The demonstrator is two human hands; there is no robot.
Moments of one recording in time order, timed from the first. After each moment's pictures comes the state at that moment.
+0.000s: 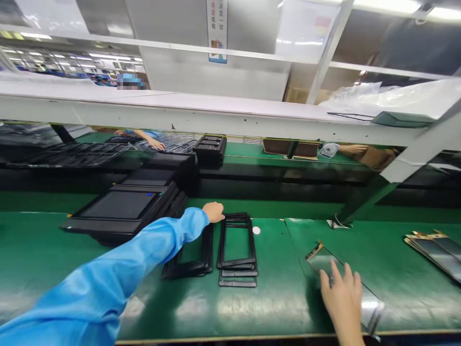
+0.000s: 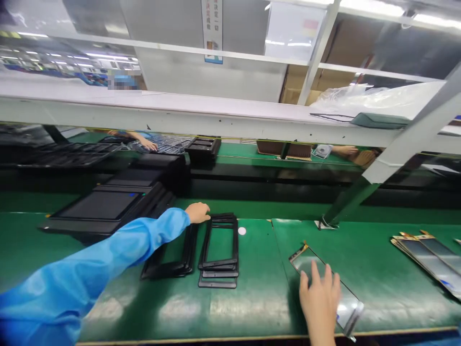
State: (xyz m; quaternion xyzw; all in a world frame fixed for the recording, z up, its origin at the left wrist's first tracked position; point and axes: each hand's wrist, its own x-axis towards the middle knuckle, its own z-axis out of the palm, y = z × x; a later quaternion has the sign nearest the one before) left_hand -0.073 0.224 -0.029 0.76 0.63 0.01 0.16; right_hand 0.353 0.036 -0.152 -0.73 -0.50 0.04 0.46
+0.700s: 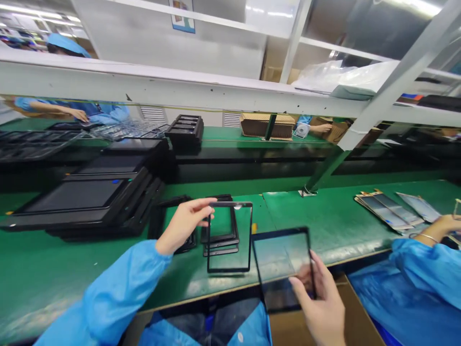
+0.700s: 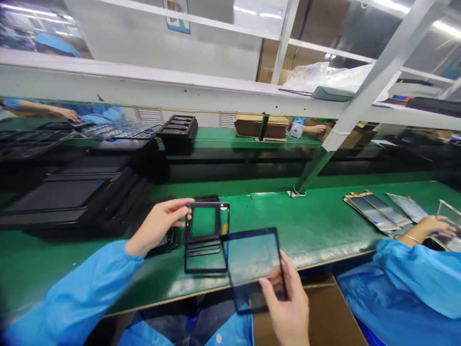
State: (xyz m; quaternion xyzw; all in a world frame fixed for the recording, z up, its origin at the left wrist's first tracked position) left_hand -0.043 0.080 0.004 0.53 0.52 0.44 0.51; right_hand 0.278 -0.098 -0.079 -0.65 -0.41 0.24 0.60
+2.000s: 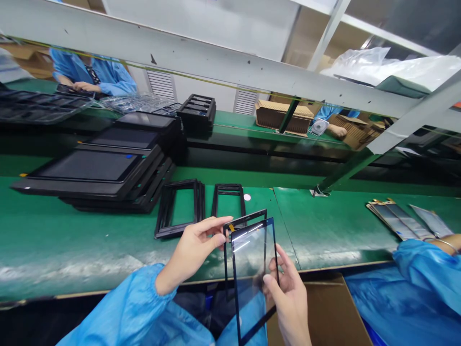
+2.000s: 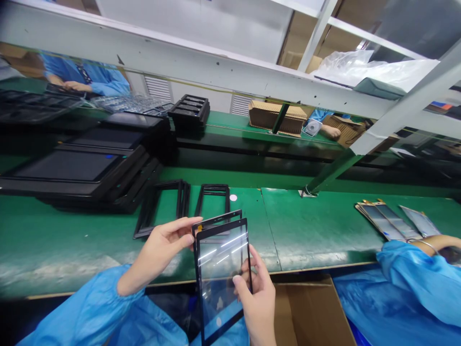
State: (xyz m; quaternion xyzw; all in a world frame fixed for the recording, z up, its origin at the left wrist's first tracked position) left_hand -0.037 -0.002 -0.011 0.49 0.41 0.53 0.56; right_hand 0.191 -0.092 -0.071 -0.56 -0.30 0.48 0.61
